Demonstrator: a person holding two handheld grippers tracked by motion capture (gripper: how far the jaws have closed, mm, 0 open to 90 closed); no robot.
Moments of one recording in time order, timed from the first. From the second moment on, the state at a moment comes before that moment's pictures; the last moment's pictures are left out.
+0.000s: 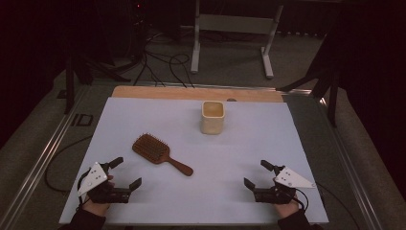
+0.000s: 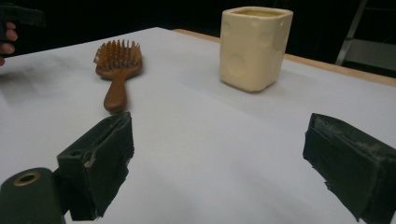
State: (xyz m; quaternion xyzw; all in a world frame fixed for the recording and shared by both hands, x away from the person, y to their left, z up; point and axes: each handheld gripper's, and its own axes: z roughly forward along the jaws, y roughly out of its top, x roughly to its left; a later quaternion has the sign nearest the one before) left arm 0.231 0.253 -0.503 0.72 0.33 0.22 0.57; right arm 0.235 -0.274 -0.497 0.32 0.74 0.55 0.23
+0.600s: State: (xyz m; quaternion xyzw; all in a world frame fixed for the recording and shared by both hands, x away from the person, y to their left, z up) left arm 0.229 0.253 -0.502 0.73 0.32 0.23 0.56; right arm 0.233 -0.271 -0.495 0.31 0.74 0.54 0.23
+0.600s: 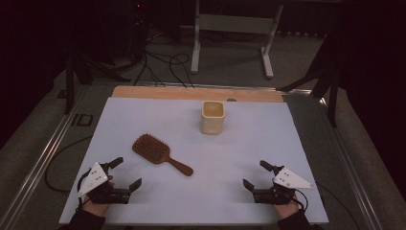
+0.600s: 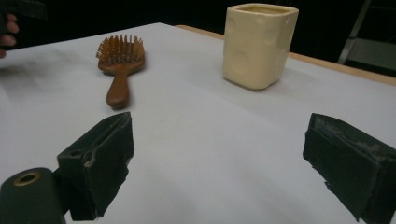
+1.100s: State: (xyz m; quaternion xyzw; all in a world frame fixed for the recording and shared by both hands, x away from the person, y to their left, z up) left arm 0.224 0.252 -0.491 0.74 0.32 0.23 0.55; right arm 0.231 -0.267 -0.492 0.32 0.74 0.55 0.24
